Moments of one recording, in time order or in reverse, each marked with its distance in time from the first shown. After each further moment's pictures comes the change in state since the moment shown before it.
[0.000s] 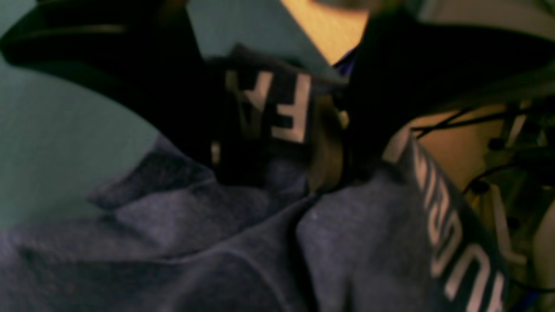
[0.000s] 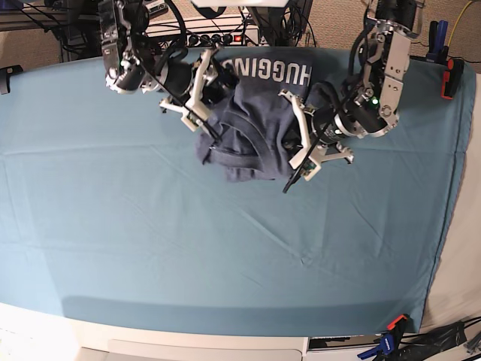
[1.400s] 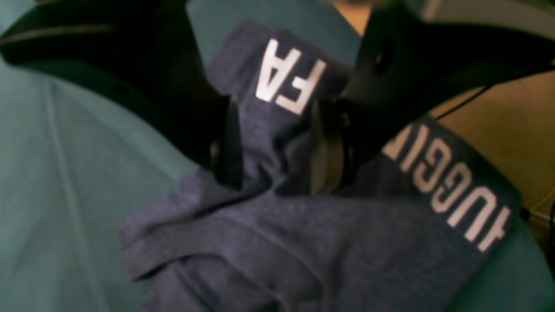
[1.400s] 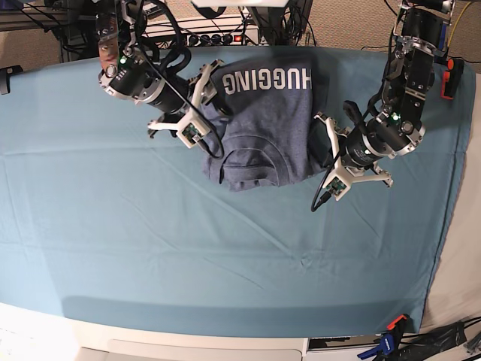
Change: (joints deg) left arm -4.8 -9.2 -0.4 0.0 7.6 3.9 0.9; right arm 2.6 -0.2 -0.4 10.0 -11.1 -5.6 6.6
